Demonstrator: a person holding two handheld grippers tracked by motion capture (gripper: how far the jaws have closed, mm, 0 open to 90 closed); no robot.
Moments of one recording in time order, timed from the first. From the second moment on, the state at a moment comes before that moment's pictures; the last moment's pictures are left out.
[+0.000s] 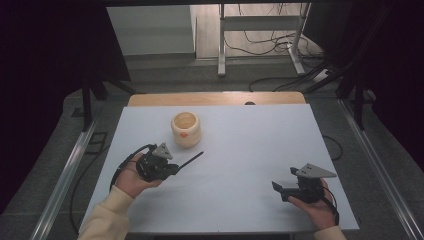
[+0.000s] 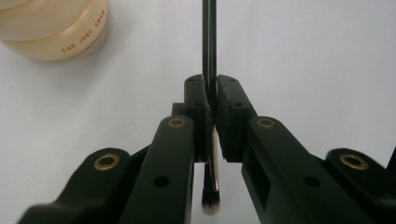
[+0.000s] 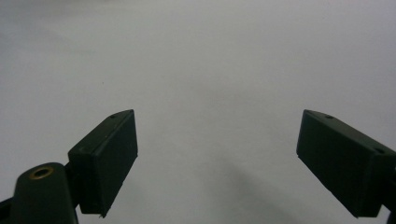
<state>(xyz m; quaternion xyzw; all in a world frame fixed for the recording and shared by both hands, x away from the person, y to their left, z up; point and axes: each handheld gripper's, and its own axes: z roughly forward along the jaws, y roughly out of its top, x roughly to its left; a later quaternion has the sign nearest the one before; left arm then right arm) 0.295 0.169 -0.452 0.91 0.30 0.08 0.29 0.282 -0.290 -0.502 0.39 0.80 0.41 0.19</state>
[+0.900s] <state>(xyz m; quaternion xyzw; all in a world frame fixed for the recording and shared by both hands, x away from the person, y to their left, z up) 0.290 0.143 -0.456 0.91 0.30 0.06 0.30 0.282 -0.287 -0.501 0.39 0.80 0.41 0.20</state>
